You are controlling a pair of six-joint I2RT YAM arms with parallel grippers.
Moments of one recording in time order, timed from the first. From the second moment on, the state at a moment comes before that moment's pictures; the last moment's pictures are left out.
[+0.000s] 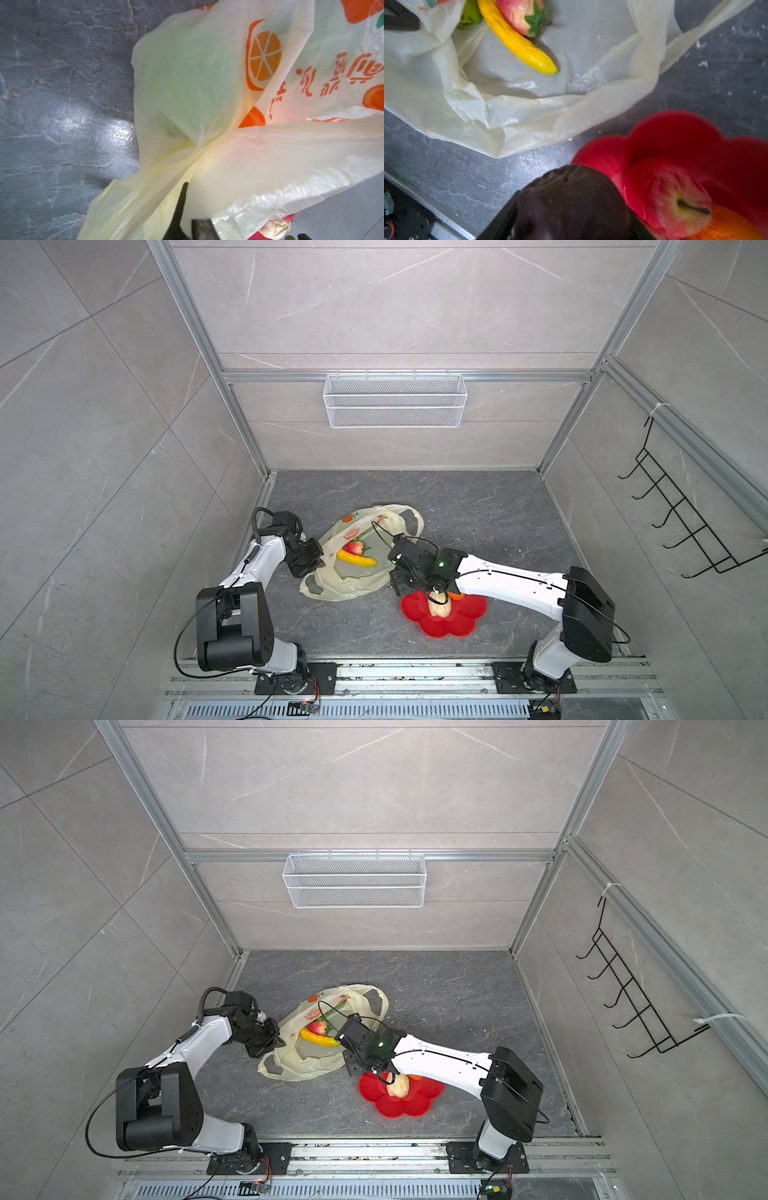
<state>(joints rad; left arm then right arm) 0.07 1.46 0.94 -0.83 0.41 -0.49 1.04 1.64 1.21 -0.66 0.15 0.59</state>
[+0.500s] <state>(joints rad) 0.07 1.46 0.94 -0.82 0.41 -0.49 1.05 1.61 1.11 -0.71 0.08 0.71</state>
